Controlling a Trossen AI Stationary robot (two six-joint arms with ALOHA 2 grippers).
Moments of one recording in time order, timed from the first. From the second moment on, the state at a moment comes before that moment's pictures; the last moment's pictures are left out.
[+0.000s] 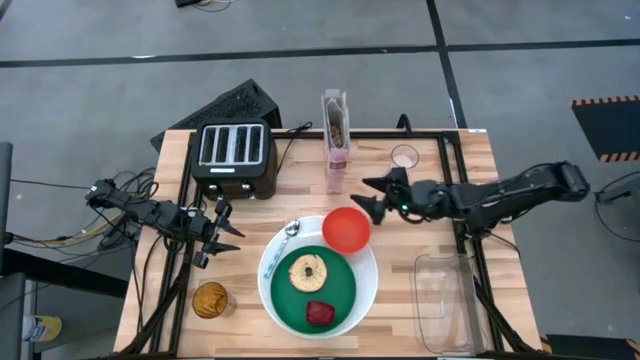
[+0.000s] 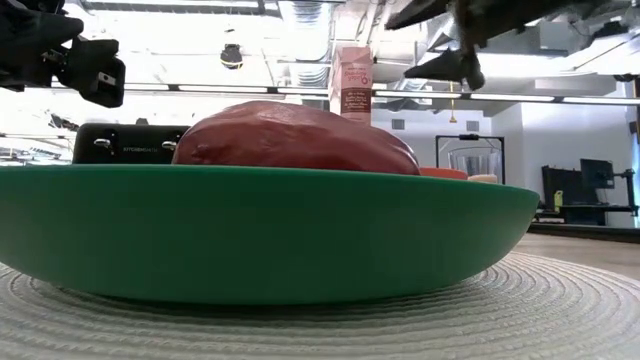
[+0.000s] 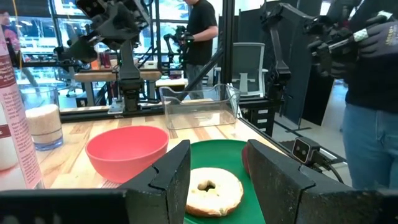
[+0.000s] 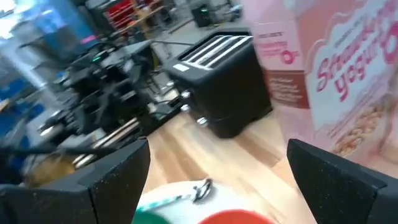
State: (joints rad) left arm -0.37 0.01 0.01 0.04 -0.09 -0.01; right arm 0.11 1.08 0.68 0.17 0.49 0.60
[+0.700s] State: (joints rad) left arm -0.37 0.01 0.01 0.04 -0.09 -0.01; right arm 0.04 1.43 0.89 0.15 0.55 0.82
